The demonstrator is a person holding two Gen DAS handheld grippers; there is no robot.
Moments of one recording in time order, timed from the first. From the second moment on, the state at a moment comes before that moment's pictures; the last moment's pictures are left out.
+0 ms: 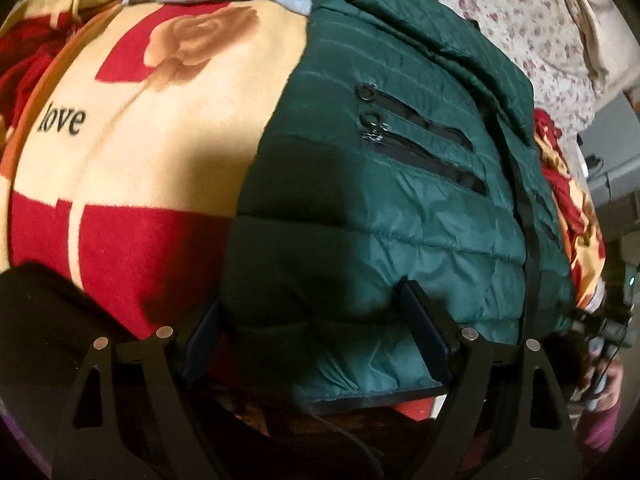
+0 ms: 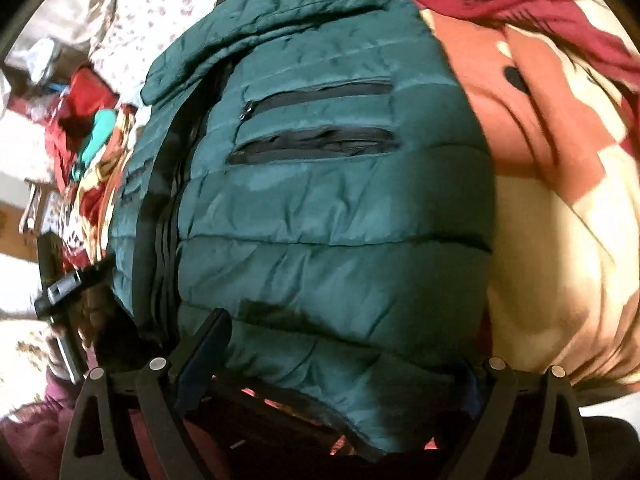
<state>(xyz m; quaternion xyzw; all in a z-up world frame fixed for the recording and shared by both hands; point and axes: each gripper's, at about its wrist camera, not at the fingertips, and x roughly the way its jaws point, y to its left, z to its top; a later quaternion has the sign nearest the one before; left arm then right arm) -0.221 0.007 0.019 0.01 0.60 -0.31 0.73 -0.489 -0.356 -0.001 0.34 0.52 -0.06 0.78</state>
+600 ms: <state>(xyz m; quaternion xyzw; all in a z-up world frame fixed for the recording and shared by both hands) -0.239 -0.010 0.044 0.09 0.56 -0.32 0.76 -0.486 -0.356 0.029 0.29 0.47 -0.02 0.83</state>
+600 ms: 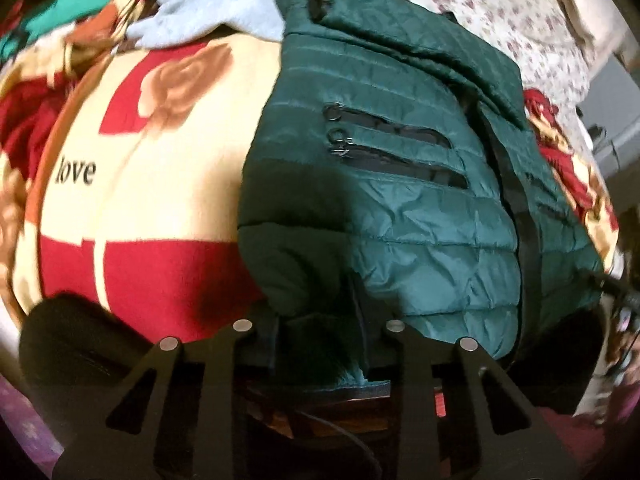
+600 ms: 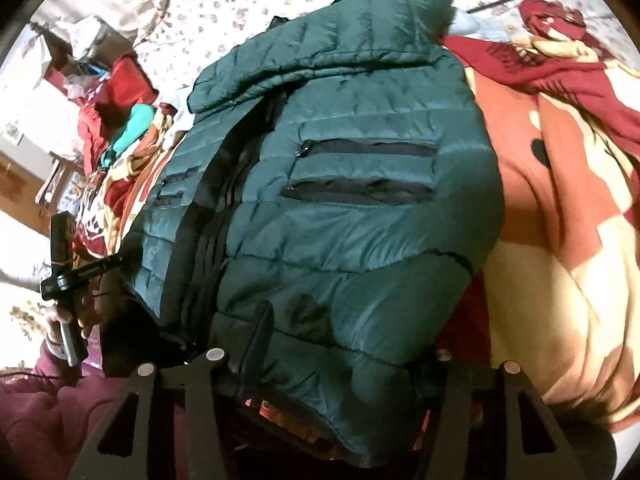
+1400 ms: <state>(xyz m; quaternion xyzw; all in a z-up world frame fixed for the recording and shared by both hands) -0.243 -0.015 0.059 0.07 0.54 -0.31 0.78 -0.485 -0.364 0.038 0.28 0.45 -0.02 0.85</state>
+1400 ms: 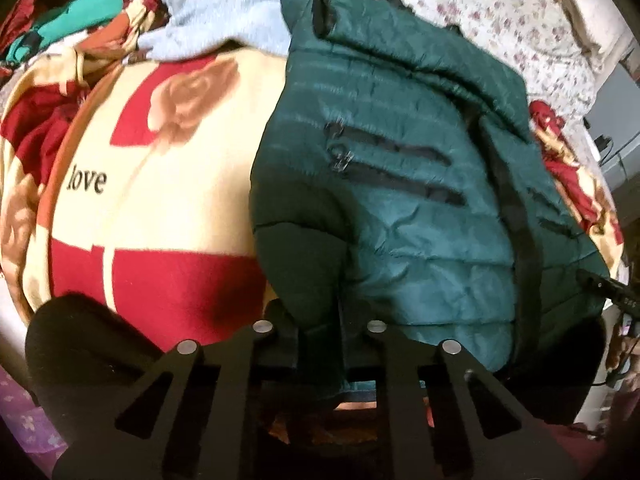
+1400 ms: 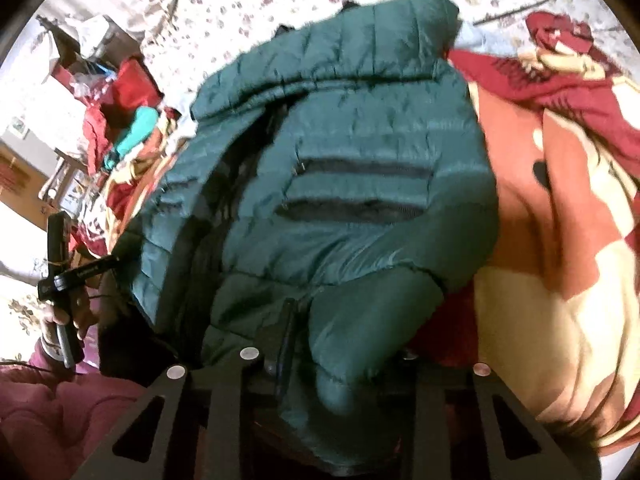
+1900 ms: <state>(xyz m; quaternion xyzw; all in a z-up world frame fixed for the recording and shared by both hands) -0.209 -0.032 0.139 0.03 0.45 -0.32 0.83 -0.476 -0.393 0.106 0.28 0.35 -0.04 0.89</state>
